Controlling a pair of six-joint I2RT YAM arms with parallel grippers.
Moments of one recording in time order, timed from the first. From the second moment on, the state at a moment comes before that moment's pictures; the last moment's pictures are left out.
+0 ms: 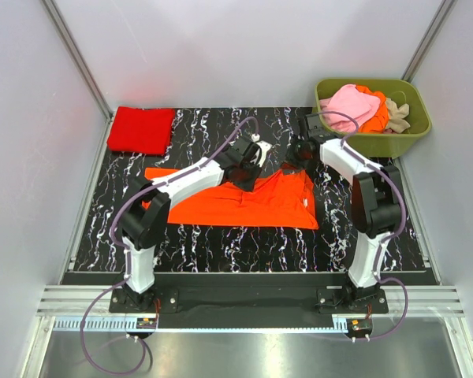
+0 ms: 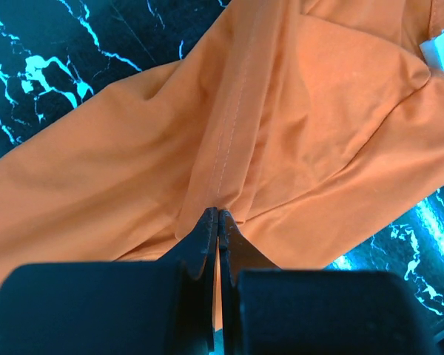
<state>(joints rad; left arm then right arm) -0.72 1.94 1.52 -0.52 0.08 -0.15 0.28 1.96 1.49 -0.50 -0.17 0.66</state>
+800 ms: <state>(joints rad) -0.71 1.93 1.48 -0.61 0.18 -0.06 0.32 1.54 0.90 -0.28 -0.12 0.80</state>
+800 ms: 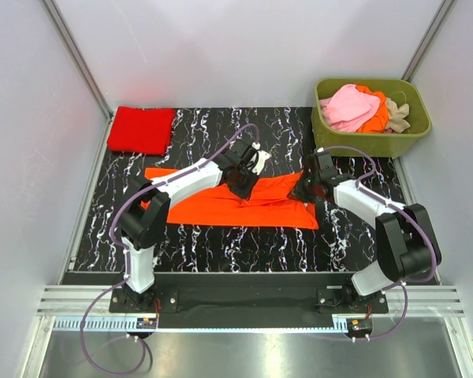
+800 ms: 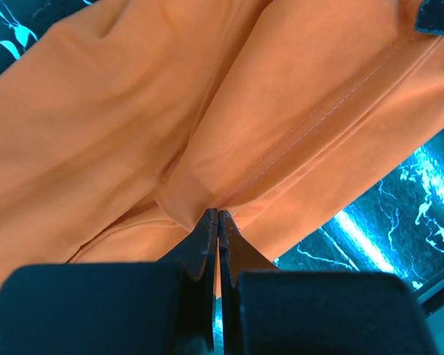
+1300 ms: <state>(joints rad) -0.70 1.93 1.46 -0.66 0.17 -0.06 0.36 1.45 0.81 -0.25 -0.11 0.82</state>
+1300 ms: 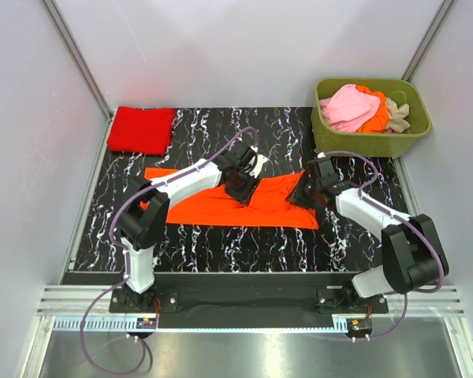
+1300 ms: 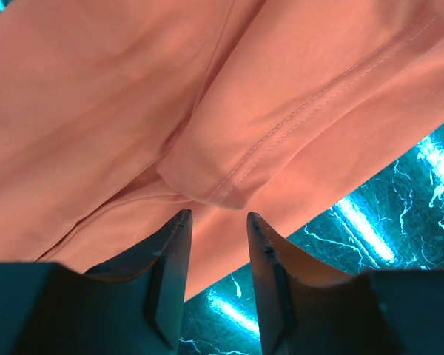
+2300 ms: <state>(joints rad) -0.69 1.97 1.45 -0.62 0.18 -0.35 0.36 1.68 0.98 -0.26 0.01 0.82</state>
